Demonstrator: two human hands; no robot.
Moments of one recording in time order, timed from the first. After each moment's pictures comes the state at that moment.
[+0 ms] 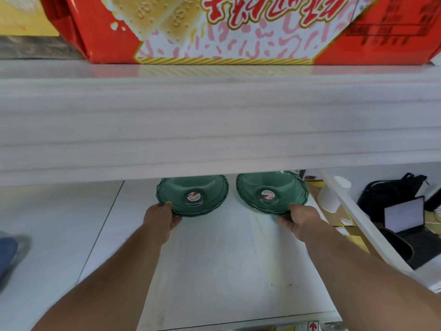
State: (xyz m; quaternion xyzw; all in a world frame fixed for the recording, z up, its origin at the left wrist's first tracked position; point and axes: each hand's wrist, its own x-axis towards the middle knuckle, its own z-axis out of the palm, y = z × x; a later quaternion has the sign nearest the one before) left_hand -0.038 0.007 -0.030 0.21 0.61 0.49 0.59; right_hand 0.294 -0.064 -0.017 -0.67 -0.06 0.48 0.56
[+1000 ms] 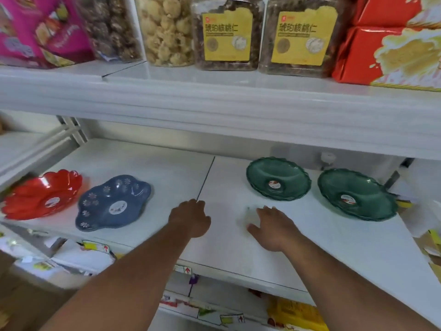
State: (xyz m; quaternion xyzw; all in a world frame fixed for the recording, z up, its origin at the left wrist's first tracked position) left_hand -0.211 -0.124 0.026 0.67 0.72 -0.07 0.14; right_hand 0.019 -0.134 0.030 -0.63 -0.75 0.18 -0.05
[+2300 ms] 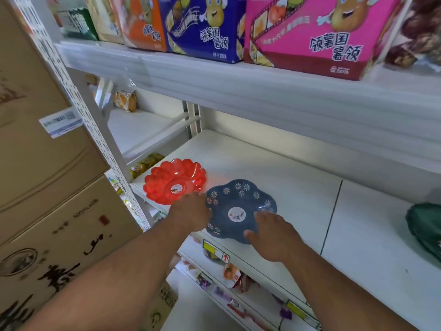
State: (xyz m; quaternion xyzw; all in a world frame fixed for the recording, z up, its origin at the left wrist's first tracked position) left_hand -0.563 -0.162 0.044 0.55 0.83 0.00 0.14; right_hand -0.340 -0.113 0.038 -0.47 -0.86 0.19 -0.09
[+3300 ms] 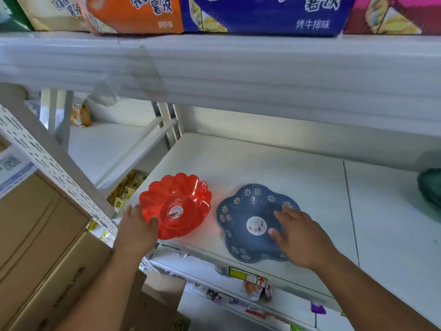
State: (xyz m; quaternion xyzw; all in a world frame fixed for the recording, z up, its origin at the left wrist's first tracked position) left_hand -0.756 -0.159 -0.004 0.43 0.87 0.21 0.11; right_hand -0.395 -0.097 0.017 -0.58 -0.80 0.16 -0.03
